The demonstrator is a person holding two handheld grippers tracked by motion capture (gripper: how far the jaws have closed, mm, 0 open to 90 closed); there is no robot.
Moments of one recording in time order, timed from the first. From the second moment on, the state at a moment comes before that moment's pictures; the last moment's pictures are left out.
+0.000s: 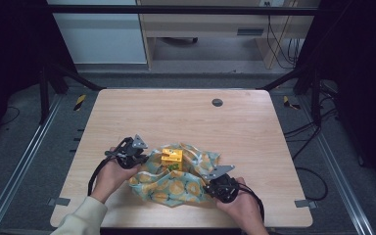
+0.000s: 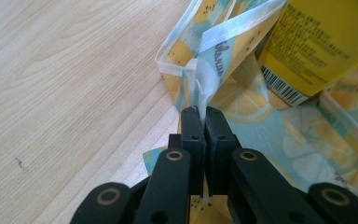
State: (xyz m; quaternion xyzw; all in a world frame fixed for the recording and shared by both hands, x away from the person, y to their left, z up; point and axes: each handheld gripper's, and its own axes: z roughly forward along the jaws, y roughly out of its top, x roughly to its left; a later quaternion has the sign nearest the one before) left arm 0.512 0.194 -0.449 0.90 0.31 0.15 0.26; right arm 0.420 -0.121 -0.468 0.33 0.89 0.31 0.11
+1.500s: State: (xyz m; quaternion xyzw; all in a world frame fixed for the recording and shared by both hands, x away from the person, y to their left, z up) left arm 0.490 0.201 -0.433 0.87 0.31 0.22 0.31; right arm 0.410 -0.134 -0.450 0.34 0.86 0.35 0.15
